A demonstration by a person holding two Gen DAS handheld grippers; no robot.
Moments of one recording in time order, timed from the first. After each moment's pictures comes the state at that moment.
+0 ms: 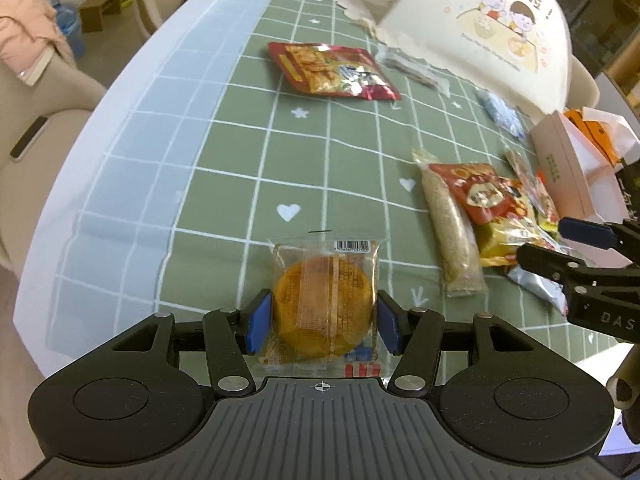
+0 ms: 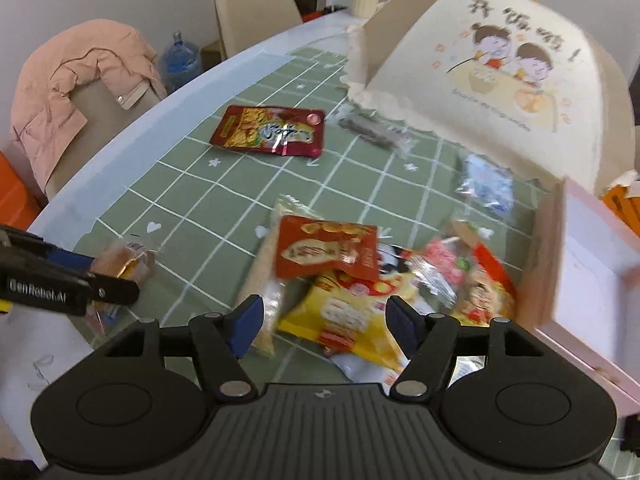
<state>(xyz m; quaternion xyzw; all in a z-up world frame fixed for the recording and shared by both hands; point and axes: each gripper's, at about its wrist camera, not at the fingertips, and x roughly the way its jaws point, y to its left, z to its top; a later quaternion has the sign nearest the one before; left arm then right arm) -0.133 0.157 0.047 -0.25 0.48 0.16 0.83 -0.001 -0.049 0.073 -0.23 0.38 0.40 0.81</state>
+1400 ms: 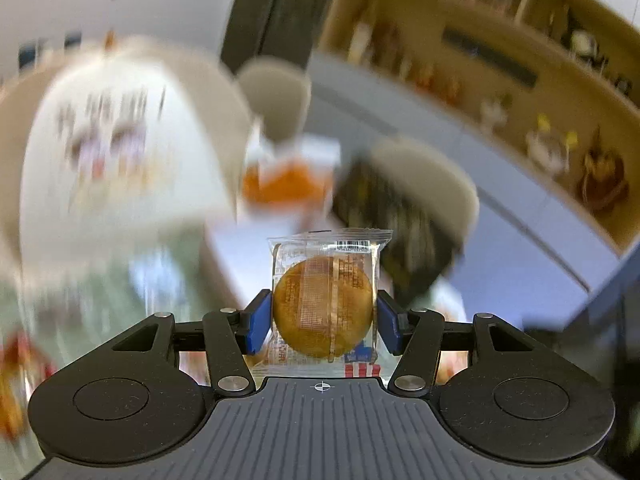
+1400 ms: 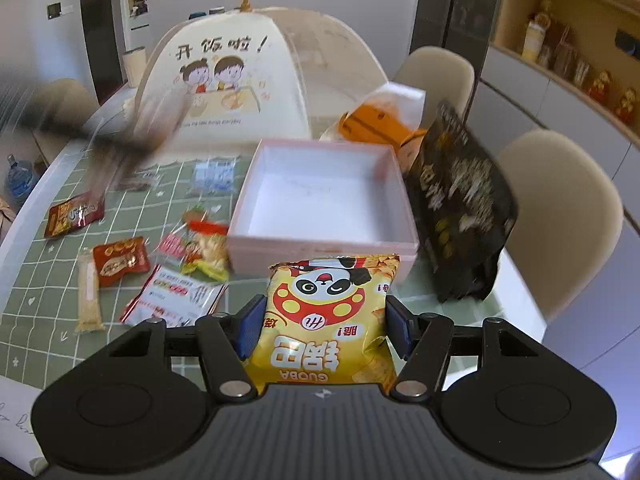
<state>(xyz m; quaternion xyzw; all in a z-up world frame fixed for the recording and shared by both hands) 0.052 -0.006 0.215 -0.08 0.34 -0.20 0.92 0.005 -0.239 0.142 -0.09 0.37 0.15 0.91</state>
